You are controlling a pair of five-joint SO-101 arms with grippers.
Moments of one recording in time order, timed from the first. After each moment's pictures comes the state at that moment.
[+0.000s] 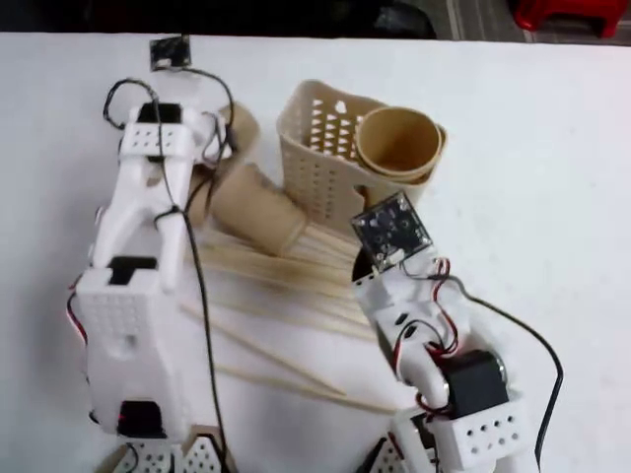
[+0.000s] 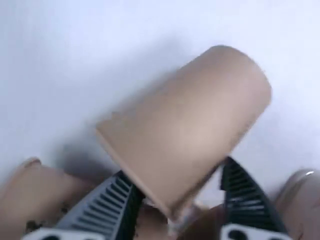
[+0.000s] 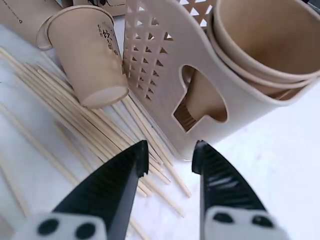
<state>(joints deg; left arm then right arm) -4.3 36.0 -26.0 64.3 13.1 -20.5 -72.8 55.9 63.7 17.1</state>
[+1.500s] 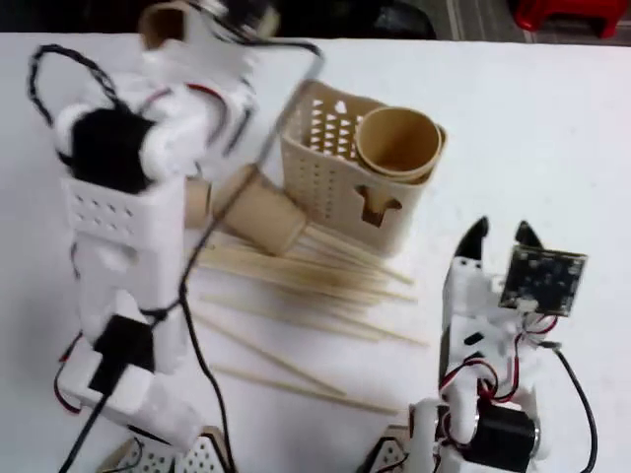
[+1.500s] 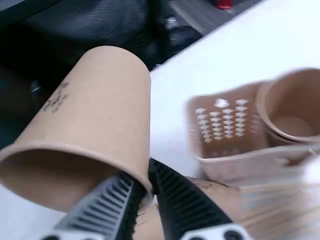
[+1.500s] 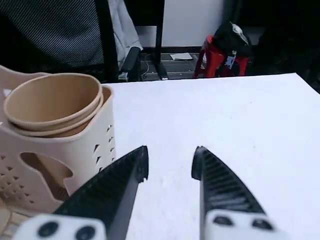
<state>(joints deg) 13.1 6.0 -57.5 100.5 -20.3 10.0 -93.4 62.6 54.3 3.5</state>
